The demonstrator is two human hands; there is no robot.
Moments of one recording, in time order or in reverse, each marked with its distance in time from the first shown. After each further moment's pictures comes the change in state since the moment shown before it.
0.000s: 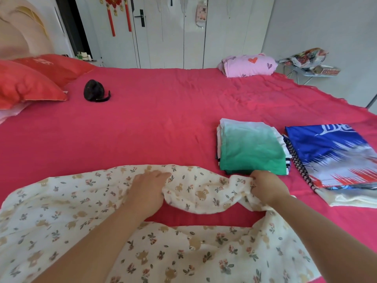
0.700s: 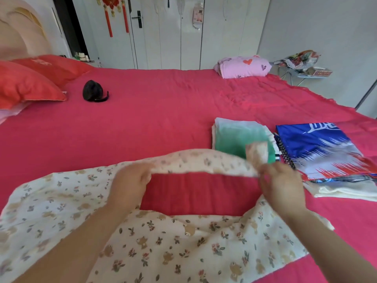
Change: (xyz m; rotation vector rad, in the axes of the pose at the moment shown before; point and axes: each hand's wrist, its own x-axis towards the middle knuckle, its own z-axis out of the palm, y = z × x) left_hand -0.033 -0.010 -0.031 -0.271 0.308 -0.054; right_hand -0.076 0.006 -0.036 -0.108 0.680 -0.219
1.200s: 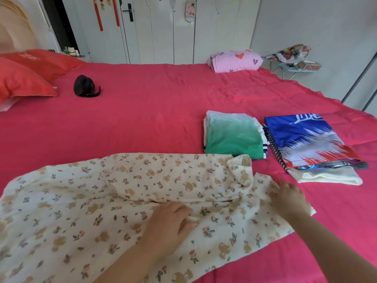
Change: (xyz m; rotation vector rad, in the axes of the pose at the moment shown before) left_hand -0.094 0.062 0.056 0.020 -0.440 0.256; right_hand -0.057 0.051 0.012 -0.009 -0.706 0.663
